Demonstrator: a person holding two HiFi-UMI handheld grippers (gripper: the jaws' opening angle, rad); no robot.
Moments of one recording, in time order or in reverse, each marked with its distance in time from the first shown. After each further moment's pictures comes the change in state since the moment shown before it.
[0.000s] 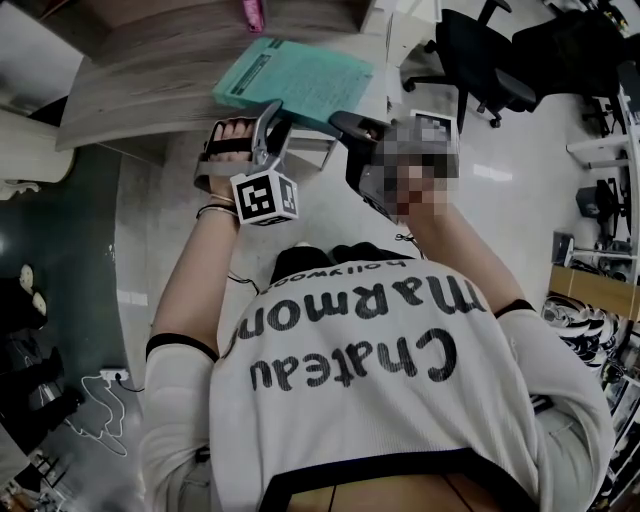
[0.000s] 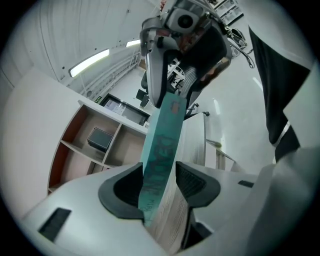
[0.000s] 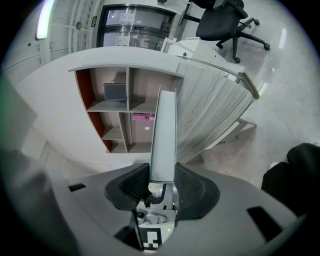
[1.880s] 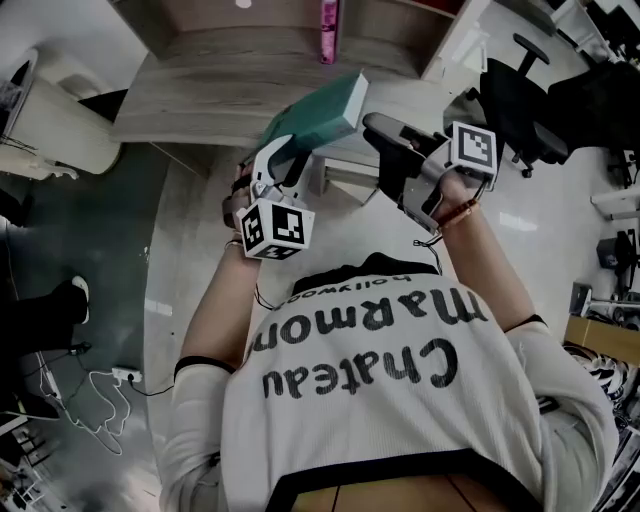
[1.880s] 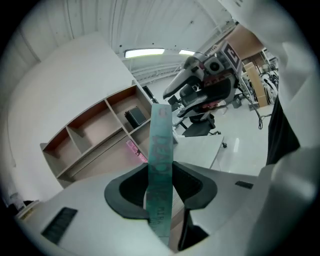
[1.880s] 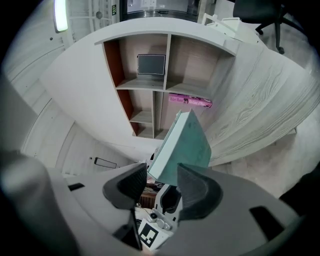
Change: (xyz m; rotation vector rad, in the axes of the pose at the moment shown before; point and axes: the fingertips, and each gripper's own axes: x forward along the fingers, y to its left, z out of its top) left arm -0.070 0.046 -0.084 -0.541 -0.081 0.075; right arm 0.057 0.104 -0.036 -0.205 0.138 0.277
